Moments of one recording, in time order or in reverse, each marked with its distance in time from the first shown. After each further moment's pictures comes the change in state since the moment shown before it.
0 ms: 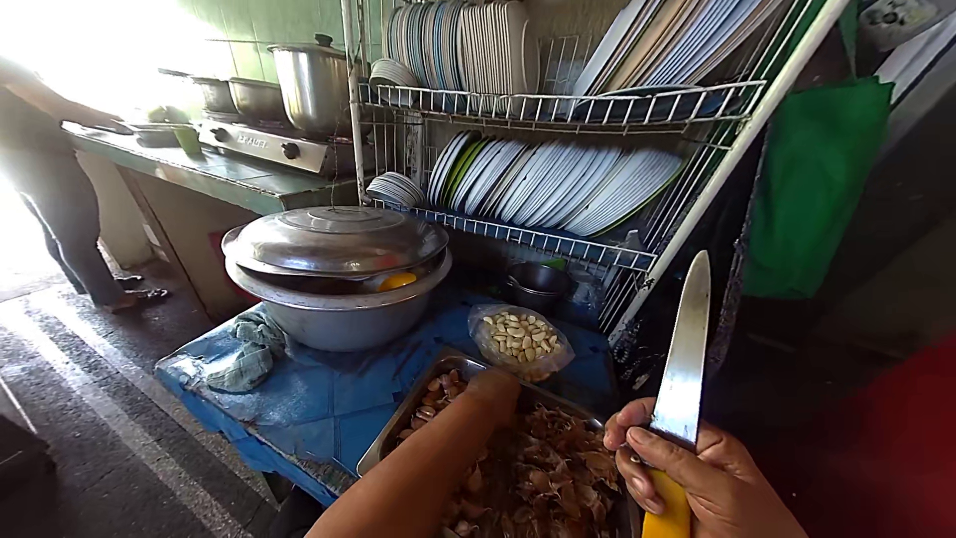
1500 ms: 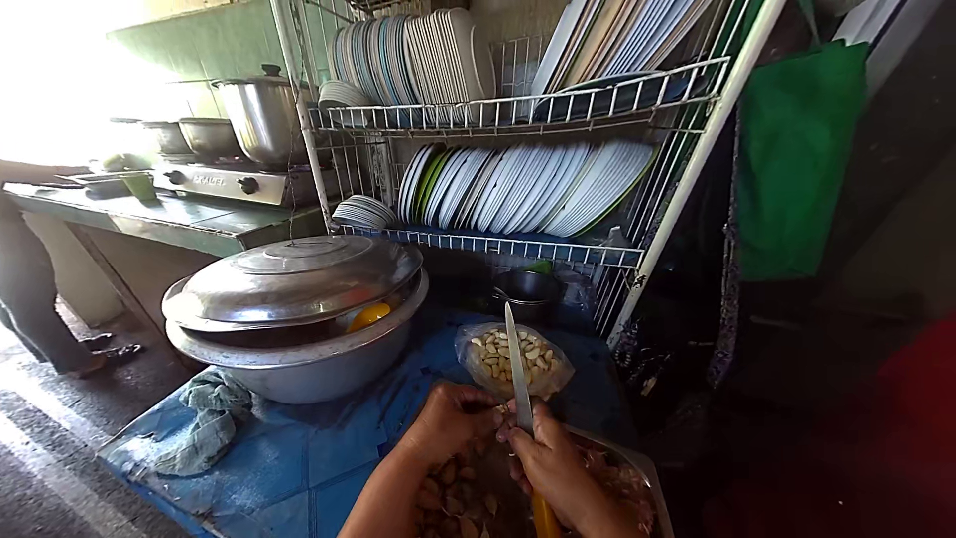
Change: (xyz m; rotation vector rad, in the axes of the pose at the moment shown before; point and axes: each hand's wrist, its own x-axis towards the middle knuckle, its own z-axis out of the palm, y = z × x) left_hand -0.010 -0.070 -0.002 -1.044 0.356 0.234; right_hand 0.087 0.093 0.051 -0.347 0.010 0.340
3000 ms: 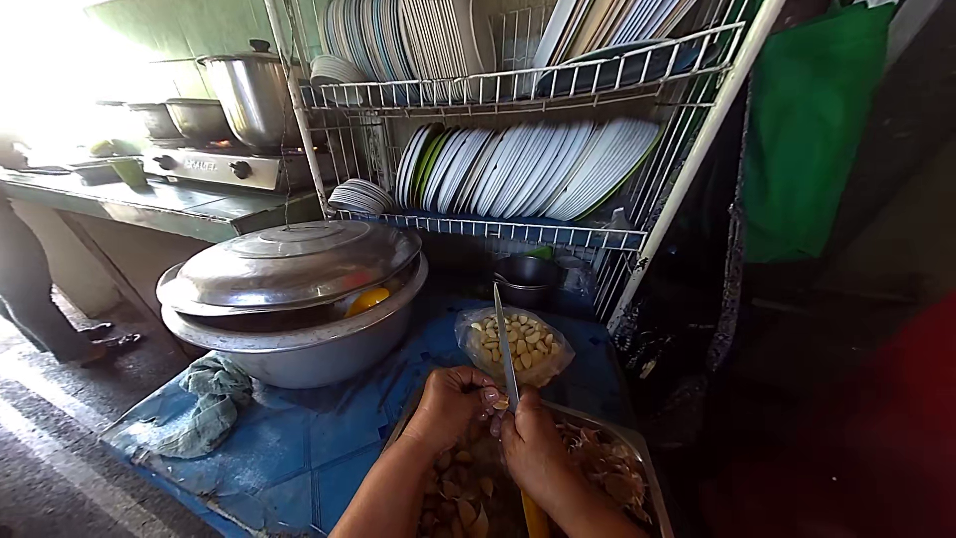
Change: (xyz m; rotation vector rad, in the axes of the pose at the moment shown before) left_hand -0.011 0.009 0.015 -0.250 0.178 -0.003; right_hand -0.008 -0.011 0.021 -0.375 0.042 -0.001
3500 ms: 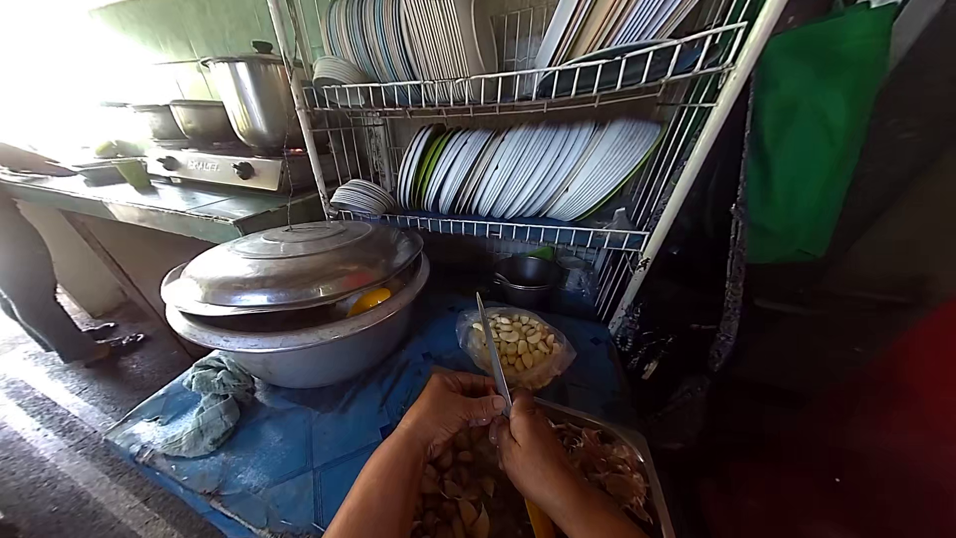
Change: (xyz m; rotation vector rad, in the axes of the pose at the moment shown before) left_hand 0.002 0.003 -0.009 -0.126 -0.107 -0.228; right_hand 0.004 0.005 0.002 -0.039 -0.080 -0.026
